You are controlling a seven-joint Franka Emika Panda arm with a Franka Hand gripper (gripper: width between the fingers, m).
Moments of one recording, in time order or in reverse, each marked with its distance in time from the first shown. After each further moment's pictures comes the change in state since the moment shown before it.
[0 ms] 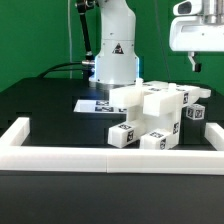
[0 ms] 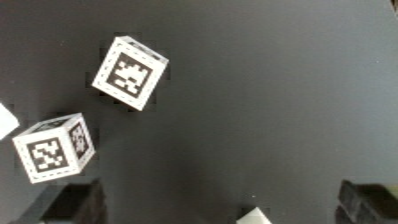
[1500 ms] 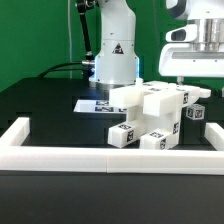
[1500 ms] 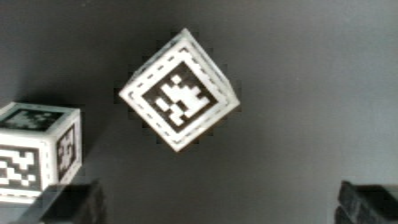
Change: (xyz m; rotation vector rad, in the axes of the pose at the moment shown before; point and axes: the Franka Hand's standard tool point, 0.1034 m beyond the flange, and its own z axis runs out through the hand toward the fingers) arm -0.008 0.025 0.056 -0.021 0.069 -0.314
